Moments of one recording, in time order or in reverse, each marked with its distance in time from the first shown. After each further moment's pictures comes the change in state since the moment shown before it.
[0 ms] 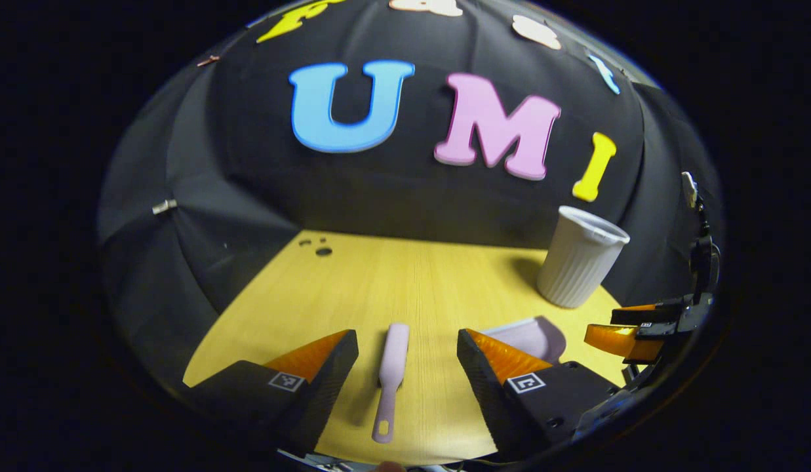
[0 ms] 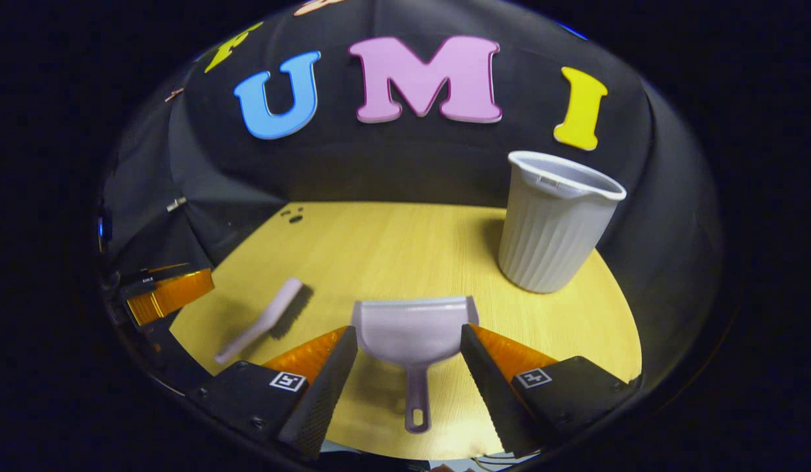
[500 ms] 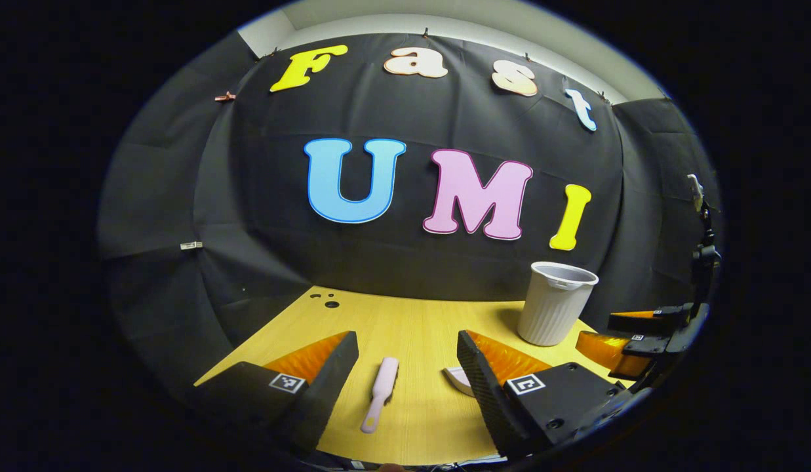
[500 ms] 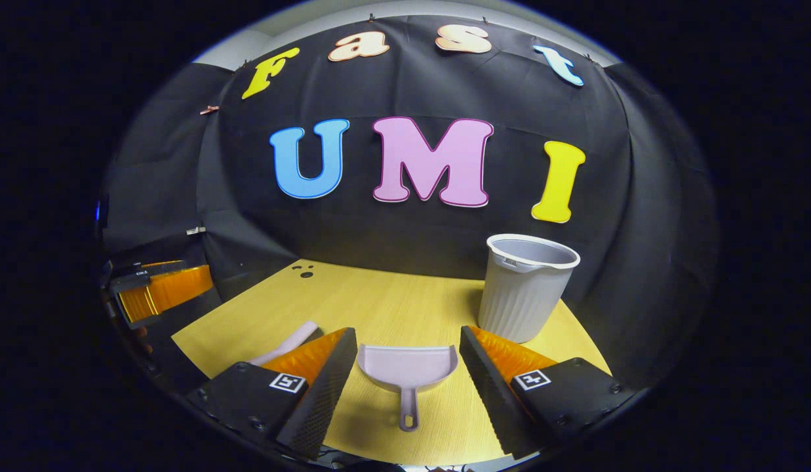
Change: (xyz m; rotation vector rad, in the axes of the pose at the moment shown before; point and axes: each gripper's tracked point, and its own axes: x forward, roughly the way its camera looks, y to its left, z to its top) left arm -0.093 -0.038 0.021 0.005 -0.191 0.011; right arm -0.093 0.010 0.019 -0.065 -0.252 -0.013
